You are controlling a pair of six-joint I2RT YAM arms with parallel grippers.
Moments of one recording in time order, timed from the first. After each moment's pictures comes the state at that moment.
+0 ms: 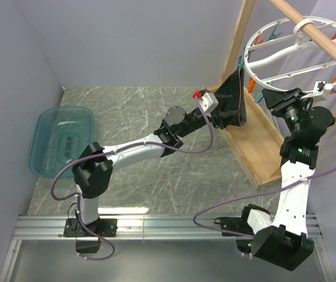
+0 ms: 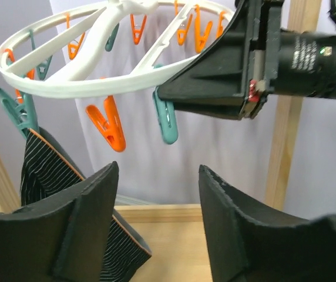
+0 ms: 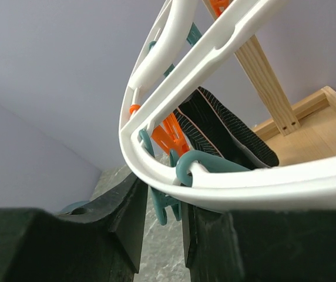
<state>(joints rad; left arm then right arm) -0.98 1.88 1.51 0.82 0.21 -0.02 -0.40 0.97 1.03 0.07 -0.58 0.74</state>
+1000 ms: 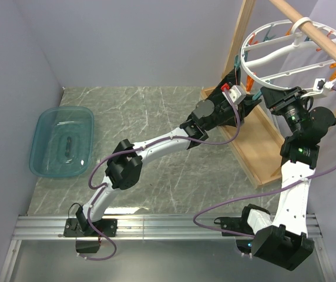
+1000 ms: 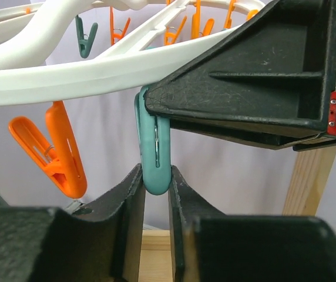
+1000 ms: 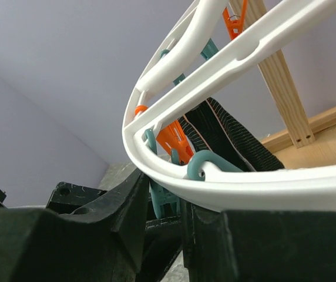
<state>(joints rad) -1.02 2.27 2.07 0.65 0.16 -0.05 -0.40 0.97 1.04 0.13 -0.66 0.74</state>
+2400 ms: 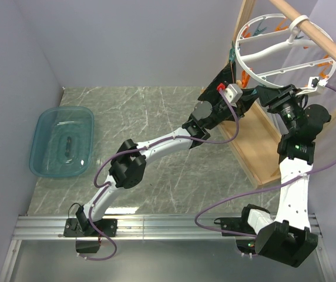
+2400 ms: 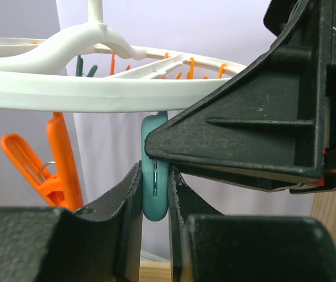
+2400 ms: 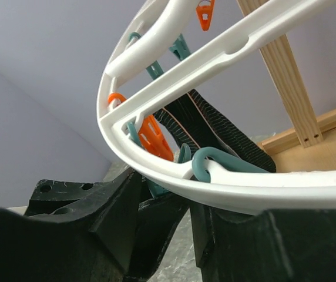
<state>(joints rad) -1.02 2.33 2.12 0.78 0.11 -0.04 -0.35 1.01 1.03 0.17 -0.63 0.74</state>
